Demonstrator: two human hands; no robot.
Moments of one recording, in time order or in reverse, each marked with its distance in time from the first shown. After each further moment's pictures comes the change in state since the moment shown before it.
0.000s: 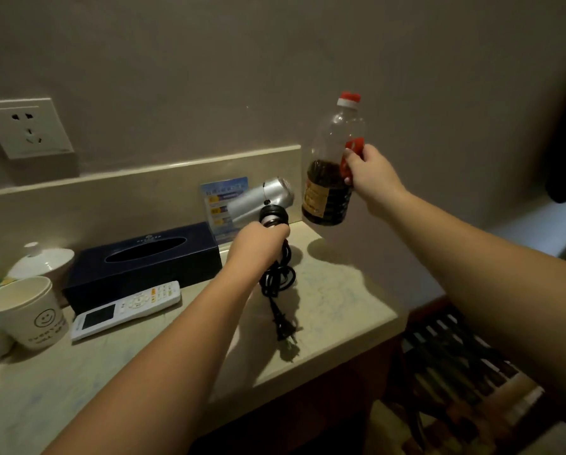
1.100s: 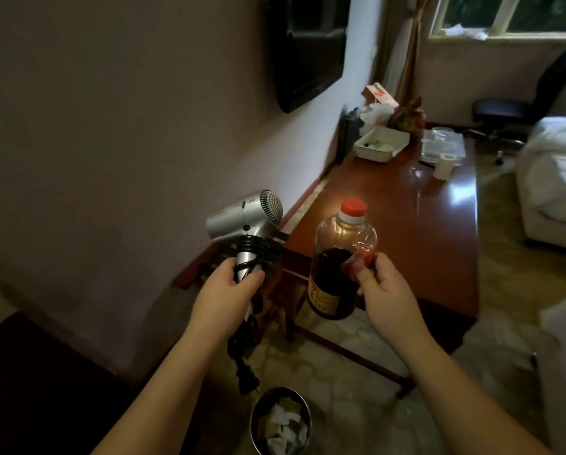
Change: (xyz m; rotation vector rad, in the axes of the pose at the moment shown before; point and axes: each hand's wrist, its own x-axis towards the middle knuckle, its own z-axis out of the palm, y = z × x) left_hand -0.287 0.105 0.419 0.003 -0.583 0.241; right_hand -0.355 0.200 -0.486 -0.254 0.436 0.387
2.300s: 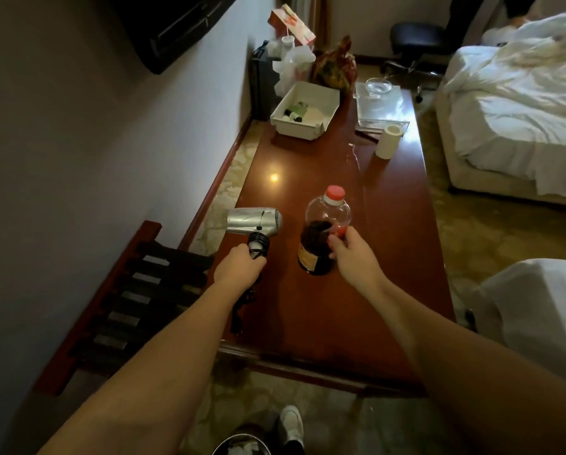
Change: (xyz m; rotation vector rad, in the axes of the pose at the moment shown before) left_hand 0.462 -0.001 0.302 0.568 -0.433 0.010; right_hand 0.393 0.182 -0.053 -0.033 0.117 0.450
